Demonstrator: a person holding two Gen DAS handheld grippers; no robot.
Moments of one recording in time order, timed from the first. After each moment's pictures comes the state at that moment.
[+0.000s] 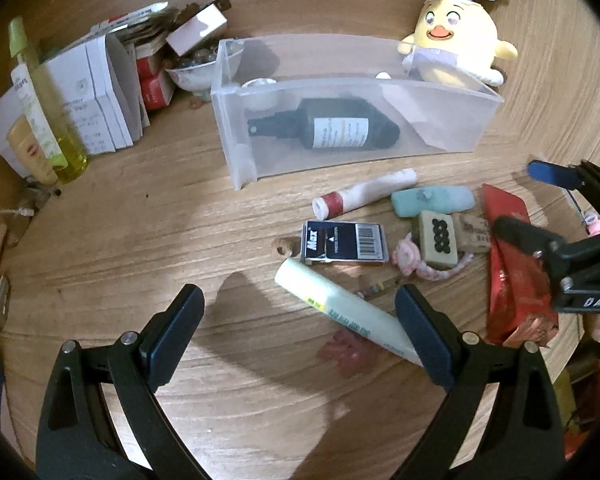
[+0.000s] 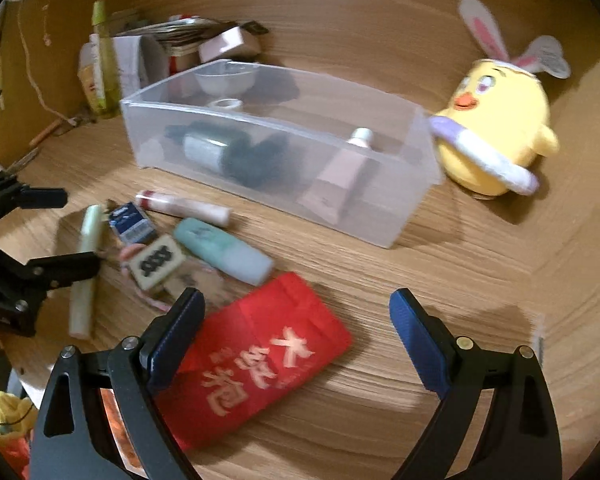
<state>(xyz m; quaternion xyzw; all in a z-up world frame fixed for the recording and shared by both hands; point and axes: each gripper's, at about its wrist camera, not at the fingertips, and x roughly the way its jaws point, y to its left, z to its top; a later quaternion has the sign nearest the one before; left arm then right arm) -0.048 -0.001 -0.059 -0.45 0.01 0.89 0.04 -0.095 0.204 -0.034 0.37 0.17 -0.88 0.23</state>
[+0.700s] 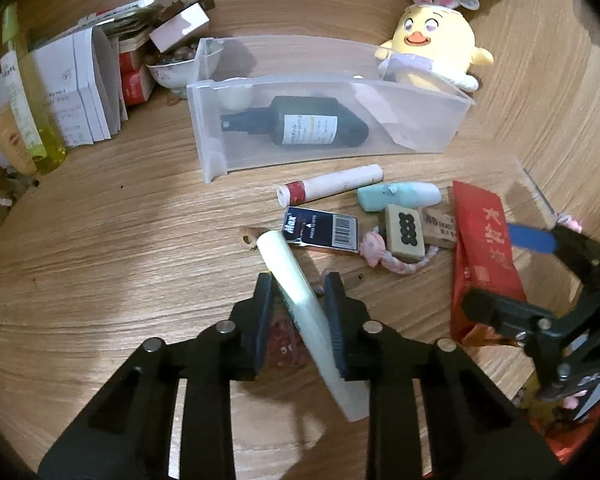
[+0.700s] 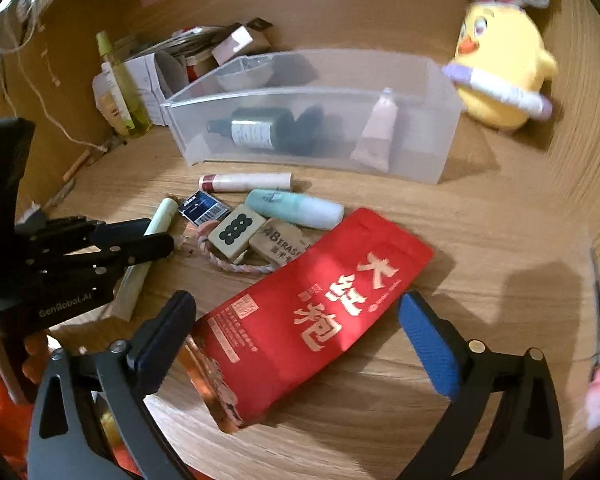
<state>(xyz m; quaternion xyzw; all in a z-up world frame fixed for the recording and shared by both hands) -0.039 0.003 -0.058 -0.44 -0.03 0.89 0.09 -0.062 0.200 -0.048 0.43 0.05 -0.86 0.27</state>
